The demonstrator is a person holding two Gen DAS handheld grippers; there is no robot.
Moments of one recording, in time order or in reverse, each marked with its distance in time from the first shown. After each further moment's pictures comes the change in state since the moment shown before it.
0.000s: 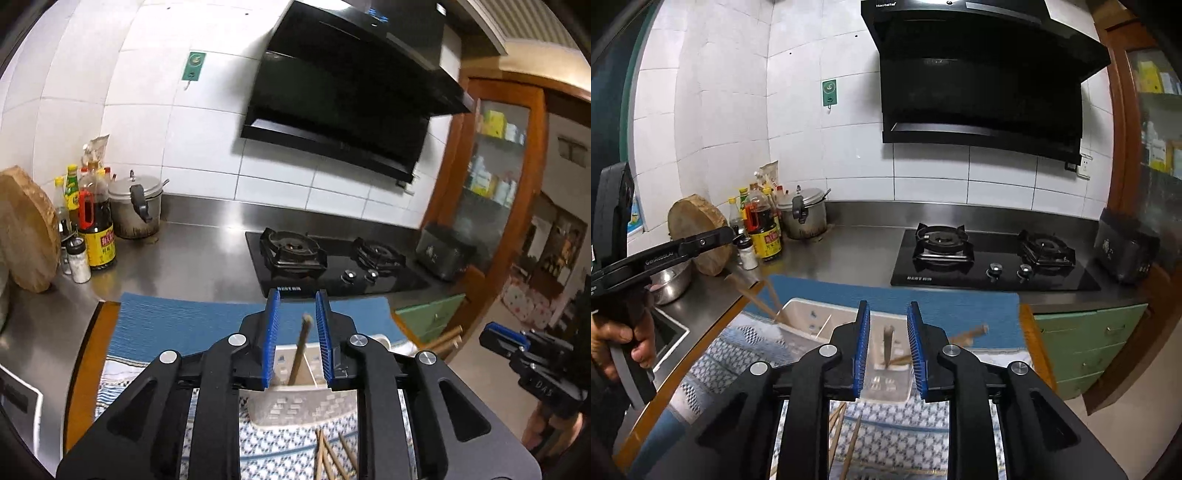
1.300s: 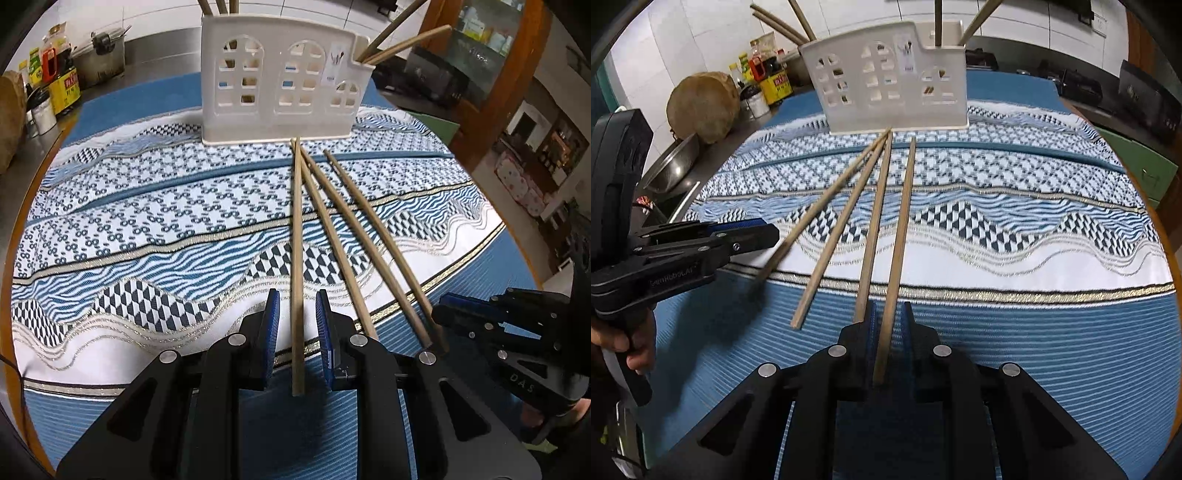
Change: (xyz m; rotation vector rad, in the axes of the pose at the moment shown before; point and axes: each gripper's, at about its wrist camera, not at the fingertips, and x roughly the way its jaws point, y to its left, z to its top) left arm 0.011 -0.015 -0.243 0.072 0.603 -0.037; right arm 0.020 0.054 -0.234 0.119 0.521 0.087
